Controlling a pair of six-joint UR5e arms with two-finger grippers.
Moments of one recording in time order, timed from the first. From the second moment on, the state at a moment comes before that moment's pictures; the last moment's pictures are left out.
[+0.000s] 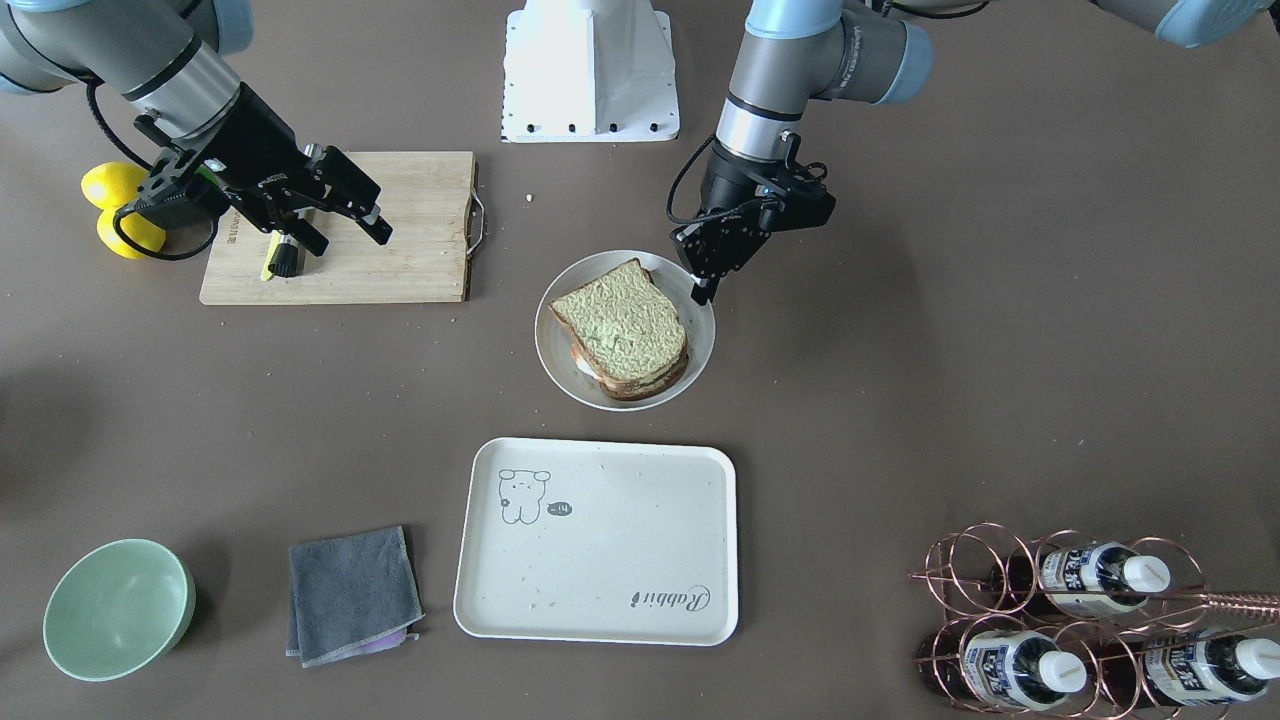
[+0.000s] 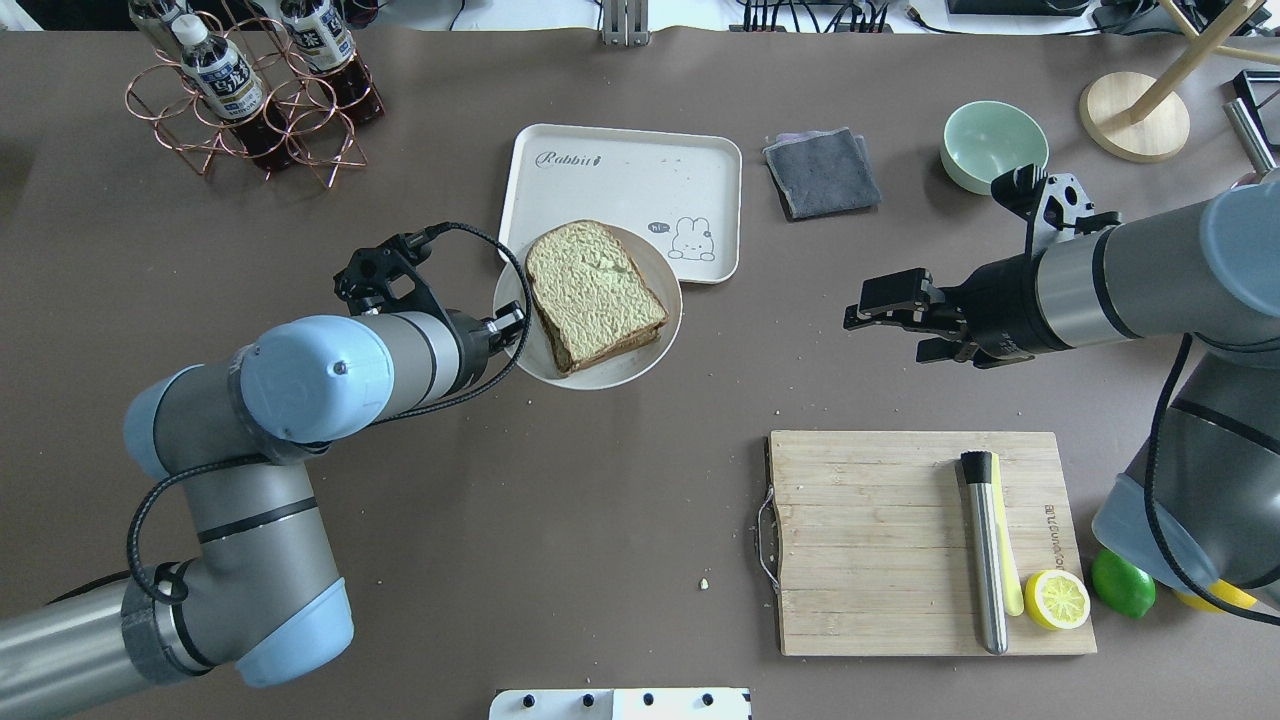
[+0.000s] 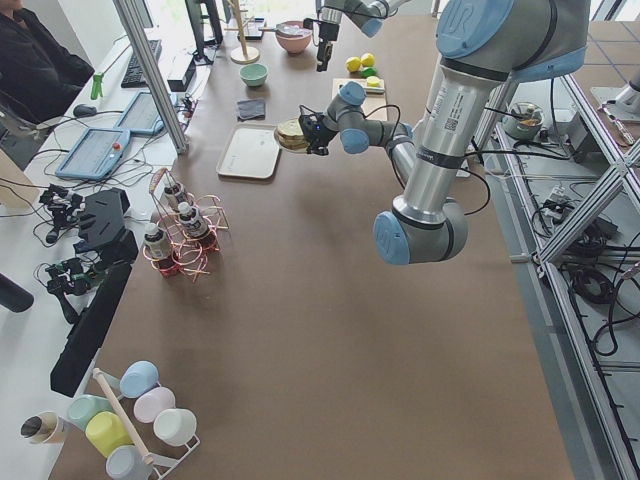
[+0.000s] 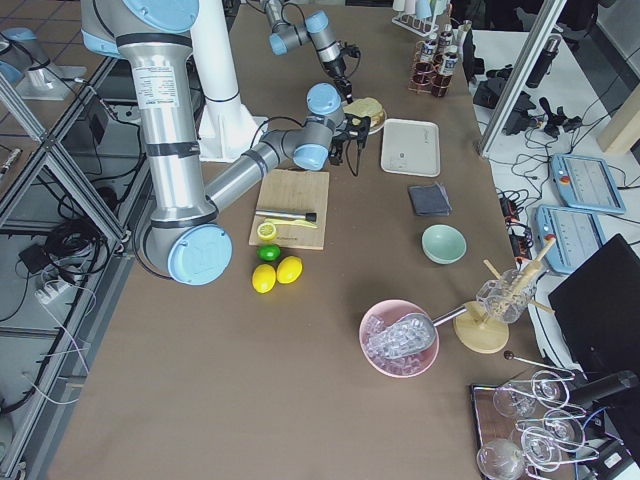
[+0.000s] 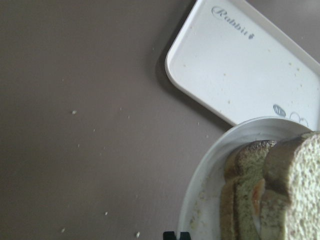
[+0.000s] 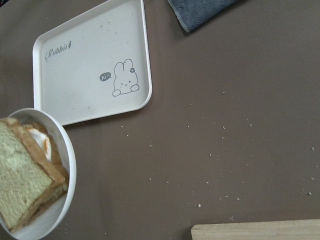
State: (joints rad) left arm -0.49 -2.07 -1.81 -1.92 -1.49 -1.78; right arm 0.75 -1.46 2.03 -0.96 2.07 1.50
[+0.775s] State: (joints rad) left arm -0.58 -2.37 -1.34 -2.00 -1.49 -1.86; right arm 0.75 -1.44 2.01 -0.92 2.03 1.53
